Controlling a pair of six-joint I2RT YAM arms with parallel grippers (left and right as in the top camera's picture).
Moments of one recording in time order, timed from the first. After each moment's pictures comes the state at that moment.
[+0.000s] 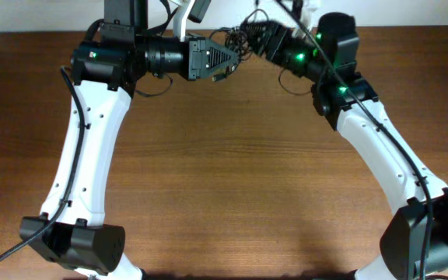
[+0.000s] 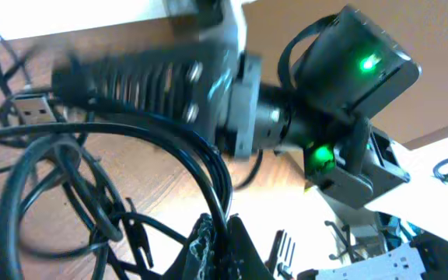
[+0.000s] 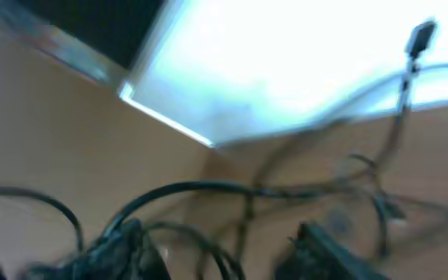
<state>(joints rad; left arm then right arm) -0.18 1.78 1.98 -0.91 1.05 -0.09 0.27 1.75 1.47 0.13 -0.56 0.88</state>
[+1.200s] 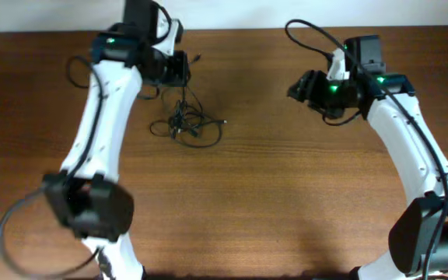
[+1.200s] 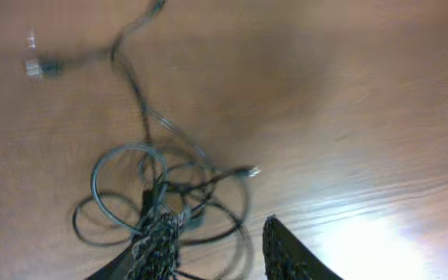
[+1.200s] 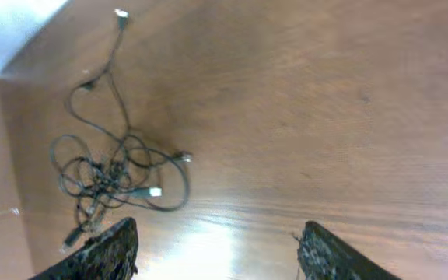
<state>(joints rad) -0.15 1.97 2.00 -1.13 0.23 -0.09 0.09 1.75 1.49 -0.80 -0.44 0.53</state>
